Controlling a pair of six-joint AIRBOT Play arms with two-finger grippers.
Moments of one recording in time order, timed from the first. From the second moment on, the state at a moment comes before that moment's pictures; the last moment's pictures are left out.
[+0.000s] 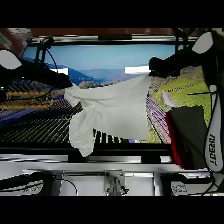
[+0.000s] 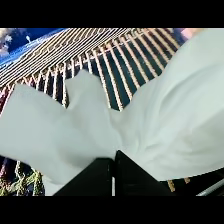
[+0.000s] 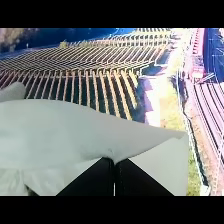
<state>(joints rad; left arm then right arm) -0.15 -1.41 1.55 1.12 -1.26 -1.33 0.10 -1.56 1.80 -1.19 1.35 1.65</state>
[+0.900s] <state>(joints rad) 0.19 -1.18 0.97 1.10 -1.57 -1.37 -0.14 -1.27 1.52 -1.30 1.68 1.48</state>
